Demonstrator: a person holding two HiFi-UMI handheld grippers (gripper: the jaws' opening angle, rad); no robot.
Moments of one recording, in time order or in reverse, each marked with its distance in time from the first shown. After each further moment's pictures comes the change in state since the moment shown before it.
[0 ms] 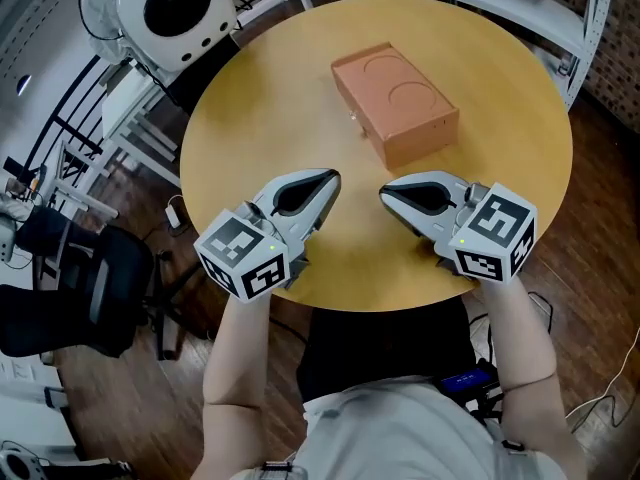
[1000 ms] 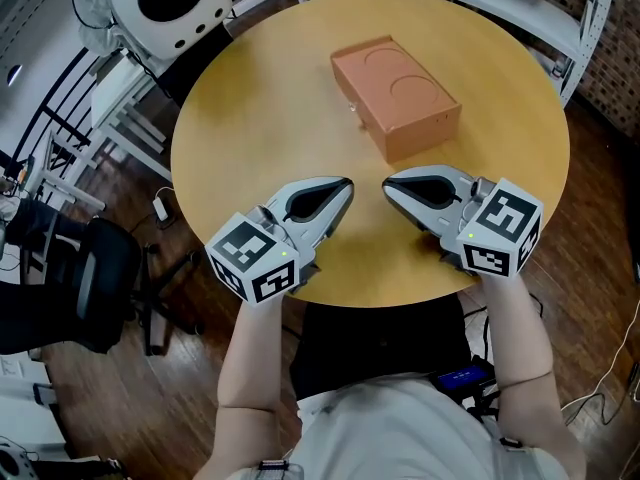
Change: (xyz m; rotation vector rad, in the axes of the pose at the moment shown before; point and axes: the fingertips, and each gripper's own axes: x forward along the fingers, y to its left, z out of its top) left arm 0.004 -0.015 -0.022 -0.053 -0.022 -0.060; right arm 0.003 -0.001 -0.001 0.006 -0.004 0.004
